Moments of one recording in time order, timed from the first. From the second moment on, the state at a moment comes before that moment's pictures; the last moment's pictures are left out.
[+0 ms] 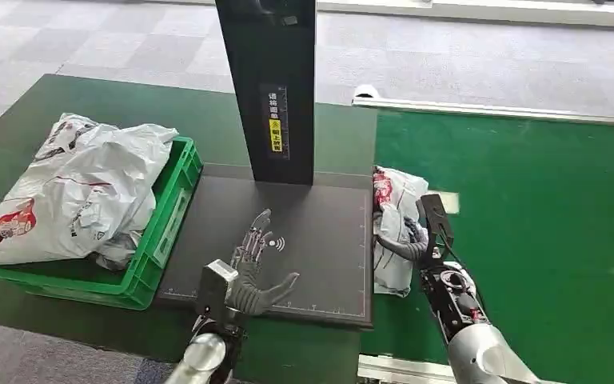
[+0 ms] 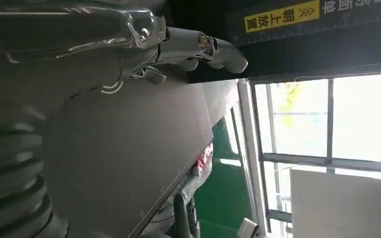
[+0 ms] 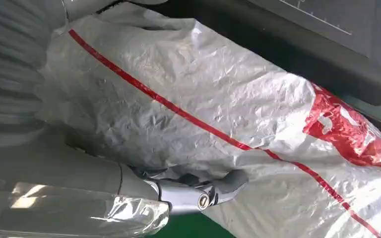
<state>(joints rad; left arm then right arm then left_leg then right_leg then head) -0.18 -0.21 -0.45 -1.08 0.00 0.13 -0.61 -0.66 0.07 -0.13 -0.34 0.19 0.14 0.01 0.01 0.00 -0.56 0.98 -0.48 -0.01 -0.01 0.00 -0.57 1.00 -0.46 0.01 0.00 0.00</state>
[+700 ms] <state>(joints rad) -0.21 -0.22 -0.48 -1.03 0.03 0.13 -0.60 -0.67 0.08 -0.07 -0.31 0.30 0.03 0.15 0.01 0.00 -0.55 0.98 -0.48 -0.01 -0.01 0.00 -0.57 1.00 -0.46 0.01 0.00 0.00</state>
